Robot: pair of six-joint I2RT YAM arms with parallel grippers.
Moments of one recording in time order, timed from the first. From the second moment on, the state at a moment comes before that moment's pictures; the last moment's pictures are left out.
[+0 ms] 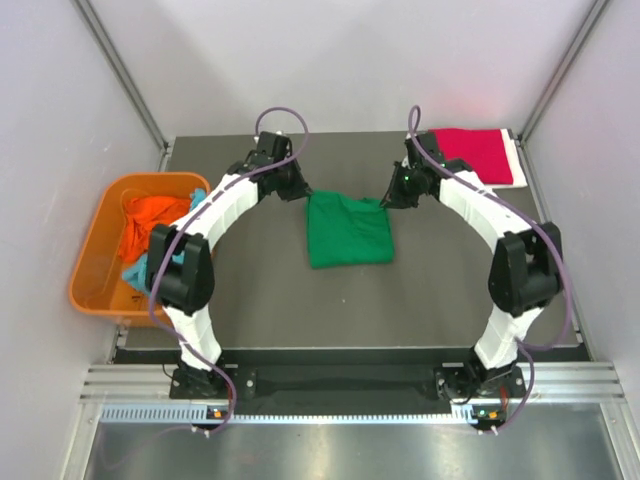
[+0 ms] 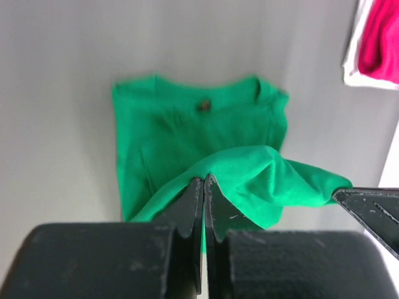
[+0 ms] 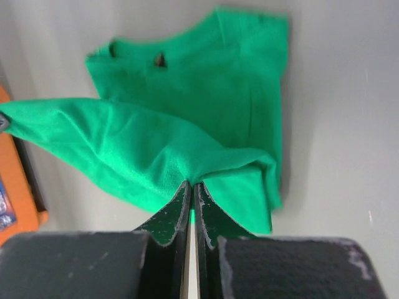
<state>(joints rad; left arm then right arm) -0.37 1.82 1.53 -0.47 0.14 -0.74 0.35 1.76 1.47 -0.62 -0.18 0.58</state>
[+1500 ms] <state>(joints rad) -0.24 2.22 1.61 -0.15 0.53 -0.62 0.23 1.96 1.28 -0.42 -0.45 0.26</state>
